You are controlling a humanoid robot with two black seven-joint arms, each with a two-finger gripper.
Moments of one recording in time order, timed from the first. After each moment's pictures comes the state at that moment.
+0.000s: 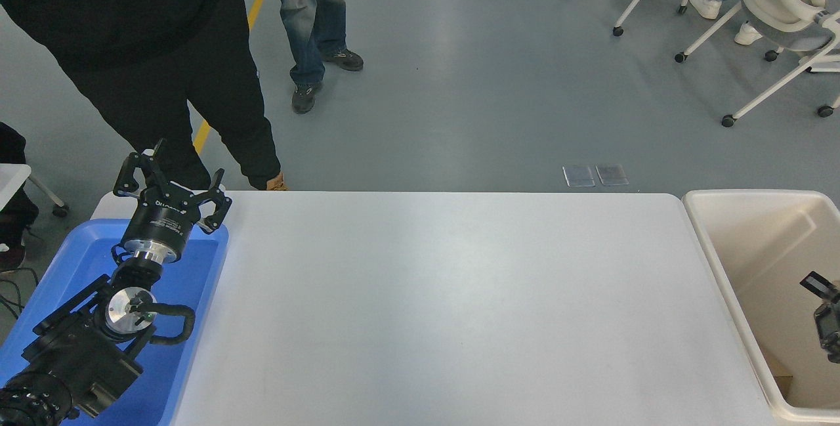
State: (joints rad) left arm -0.57 0.28 -0.89 -0.47 -0.07 -0.58 -0.41; right arm 0.61 -0.33 -0.61 -0.16 -0.16 0.16 -0.14
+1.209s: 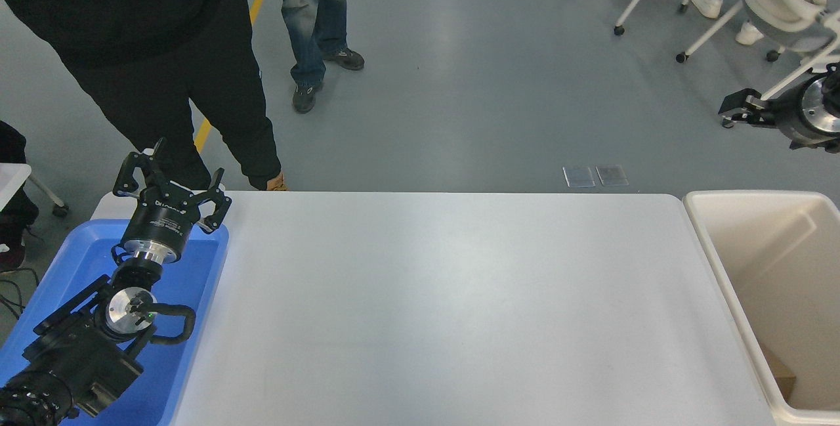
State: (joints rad) left arm -0.57 0.28 -0.89 -0.47 -0.07 -0.59 -0.41; right arm 1.73 -0.51 -1.10 0.64 -0.16 0.65 -0.14
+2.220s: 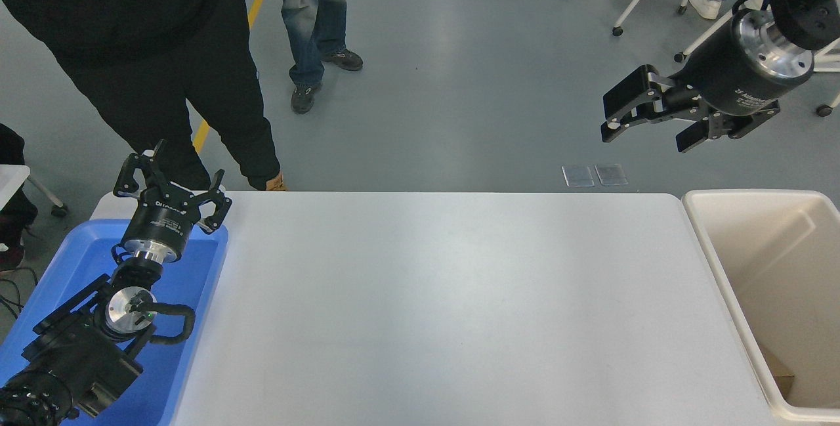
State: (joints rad) left arm -0.57 0.28 -0.89 -0.47 -0.07 -0.58 -0.41; right arm 2.32 -0.51 -1.11 1.36 -0.15 0.78 -0.14
